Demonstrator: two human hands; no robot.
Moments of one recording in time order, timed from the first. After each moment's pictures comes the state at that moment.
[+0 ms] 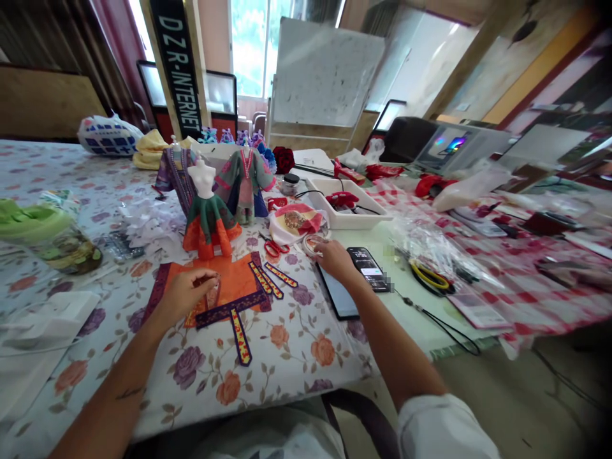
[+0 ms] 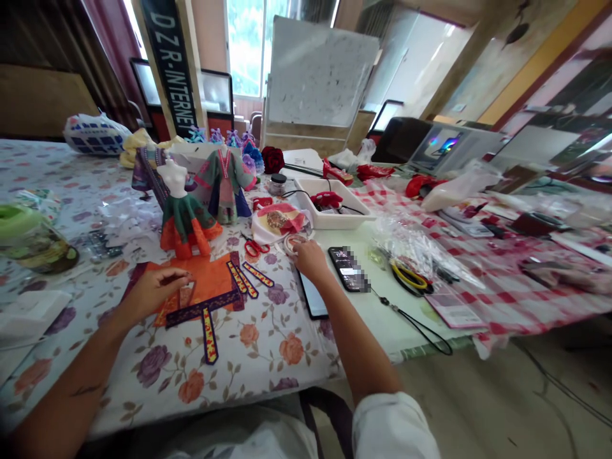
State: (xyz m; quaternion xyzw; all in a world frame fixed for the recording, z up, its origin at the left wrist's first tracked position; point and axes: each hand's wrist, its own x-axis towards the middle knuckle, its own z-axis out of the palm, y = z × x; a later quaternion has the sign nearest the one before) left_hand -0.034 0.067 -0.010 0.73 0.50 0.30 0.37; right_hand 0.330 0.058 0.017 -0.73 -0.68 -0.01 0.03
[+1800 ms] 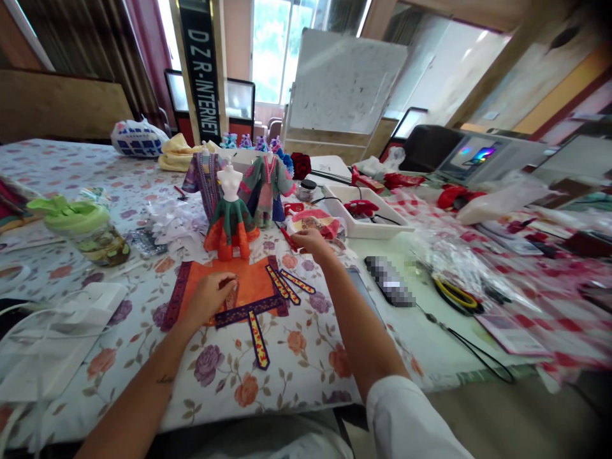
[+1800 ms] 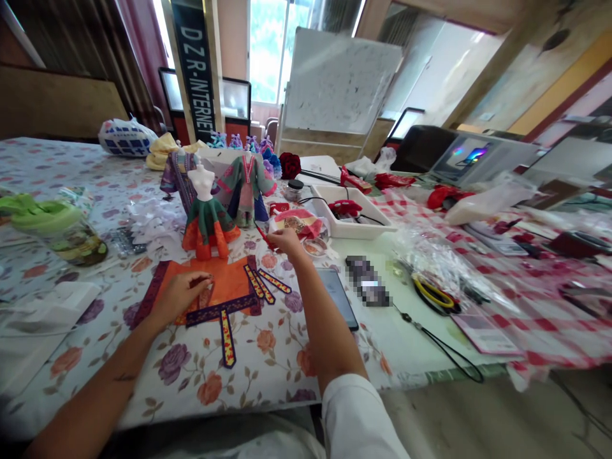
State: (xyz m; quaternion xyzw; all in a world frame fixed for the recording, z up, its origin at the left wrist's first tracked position) left_hand -0.030 0.071 -0.037 0.75 0.49 0.33 0.28; right_hand 0.252 0.139 0.021 -0.70 -0.64 0.21 0.25
